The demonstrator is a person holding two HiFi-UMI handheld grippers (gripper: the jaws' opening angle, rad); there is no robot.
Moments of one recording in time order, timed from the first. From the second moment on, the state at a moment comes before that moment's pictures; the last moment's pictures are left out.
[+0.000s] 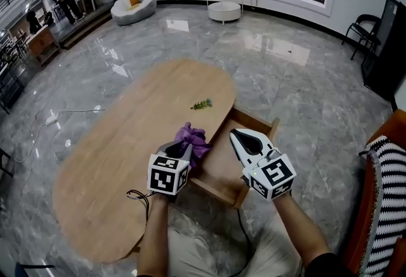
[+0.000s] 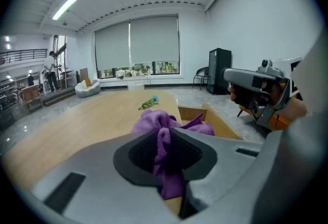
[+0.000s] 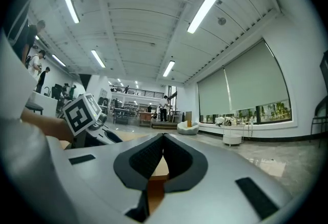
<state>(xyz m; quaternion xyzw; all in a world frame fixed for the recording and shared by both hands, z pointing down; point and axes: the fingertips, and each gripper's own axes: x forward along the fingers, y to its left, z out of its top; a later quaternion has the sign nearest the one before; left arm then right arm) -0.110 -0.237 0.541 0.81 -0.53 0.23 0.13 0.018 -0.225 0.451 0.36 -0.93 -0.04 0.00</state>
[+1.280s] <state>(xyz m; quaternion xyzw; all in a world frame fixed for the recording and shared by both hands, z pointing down) 0.018 -0.226 0.593 0.85 -0.42 0.30 0.11 0.083 -0.219 0.471 0.42 -0.91 -0.02 0.00</state>
